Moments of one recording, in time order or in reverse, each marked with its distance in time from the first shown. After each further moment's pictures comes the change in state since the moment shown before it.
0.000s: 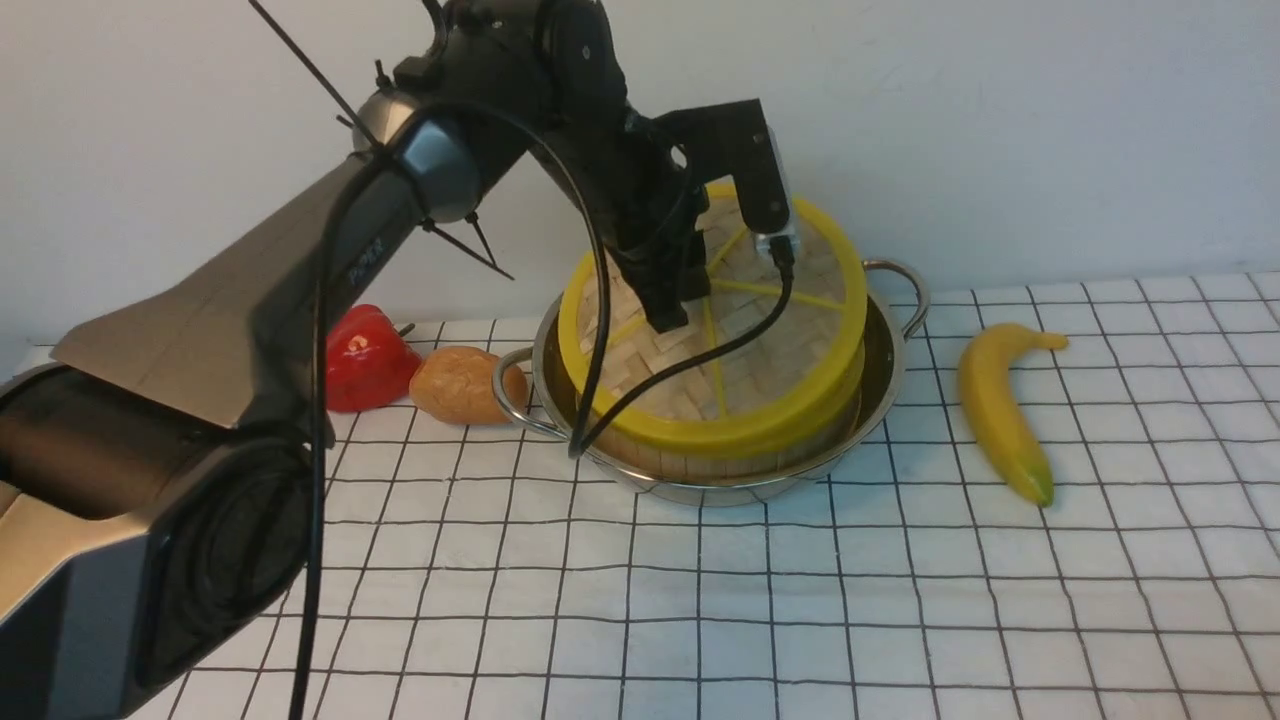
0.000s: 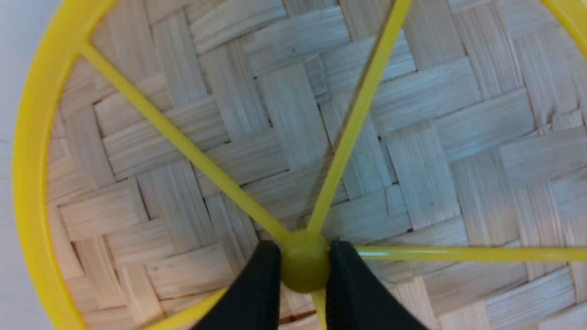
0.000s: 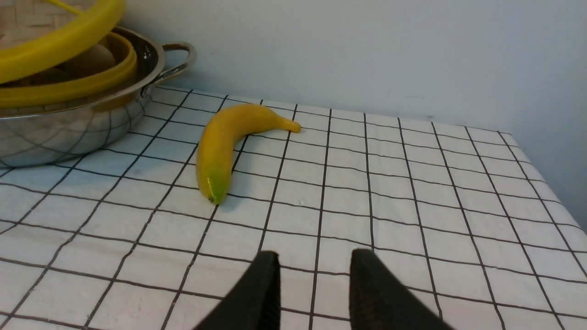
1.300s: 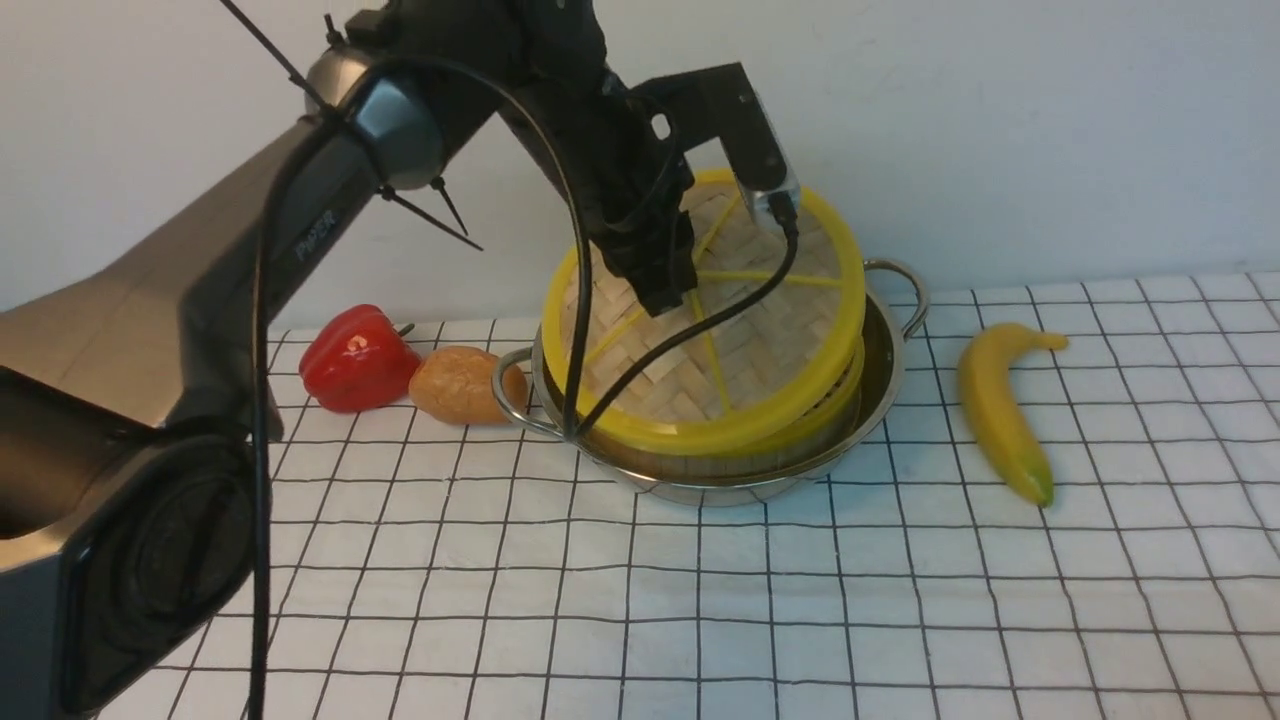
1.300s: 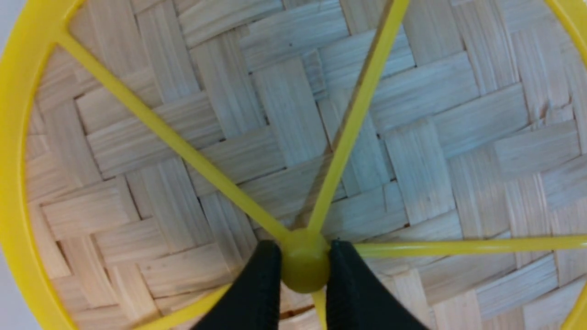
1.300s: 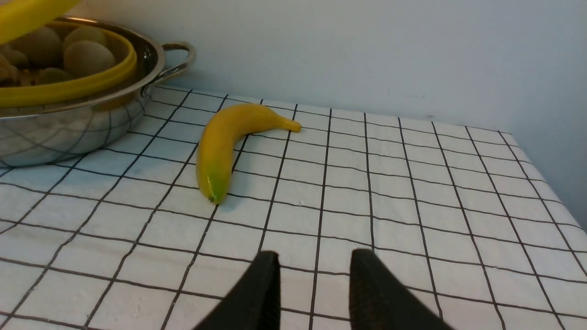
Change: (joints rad) right arm 0.000 0.000 0.000 0.000 0.000 0.000; left arm 0.000 -0.094 0.019 0.004 0.106 -0.128
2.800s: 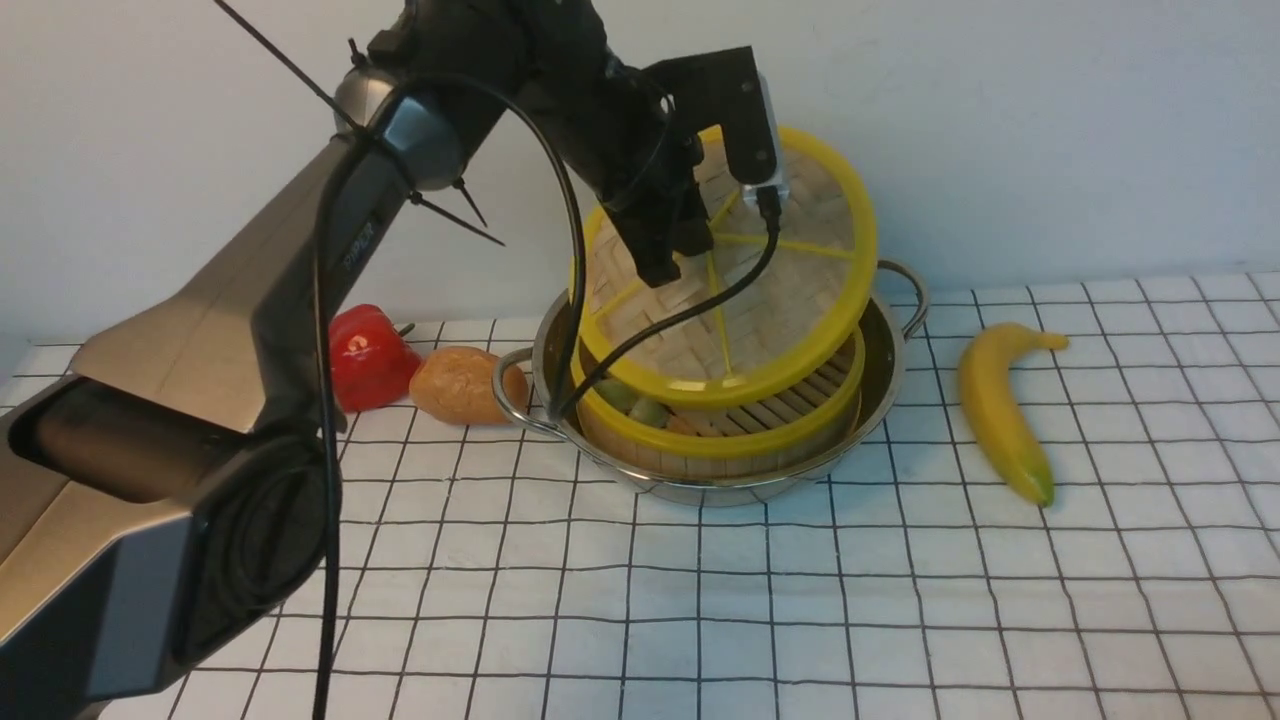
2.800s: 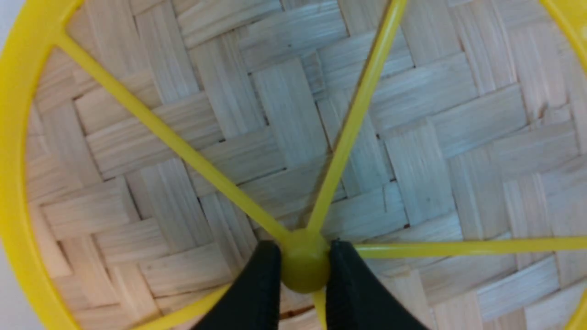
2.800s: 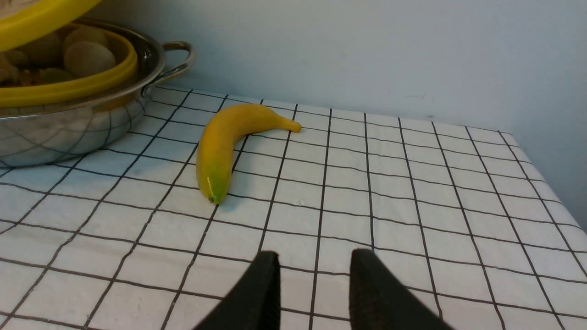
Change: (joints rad) right arm 0.000 0.000 0.000 0.000 0.000 0.000; left arm 0.029 0.145 -0.236 -0.052 -0.001 0.155
